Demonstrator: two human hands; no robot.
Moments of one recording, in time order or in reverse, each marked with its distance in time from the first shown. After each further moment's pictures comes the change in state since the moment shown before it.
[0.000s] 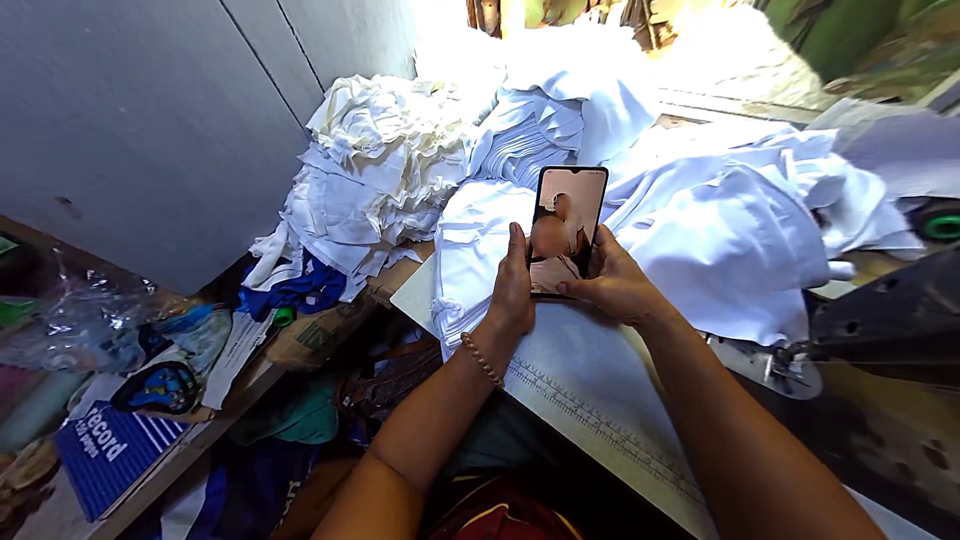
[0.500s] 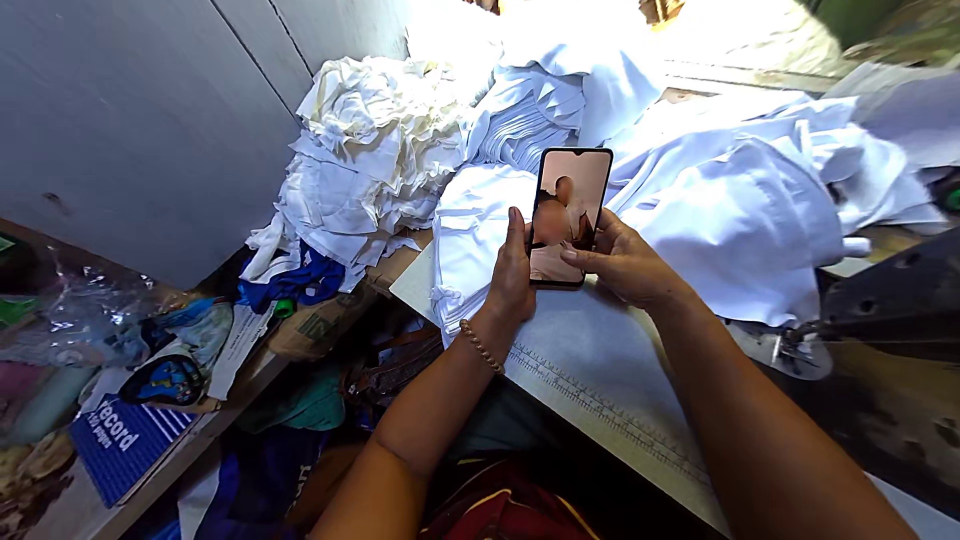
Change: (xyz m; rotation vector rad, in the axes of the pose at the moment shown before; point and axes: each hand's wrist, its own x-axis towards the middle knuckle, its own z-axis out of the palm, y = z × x) left_hand -0.005 0.001 -0.004 0.046 -0.043 -0.031; right_hand -0.004 0.000 -0.006 0.147 -0.063 -0.019
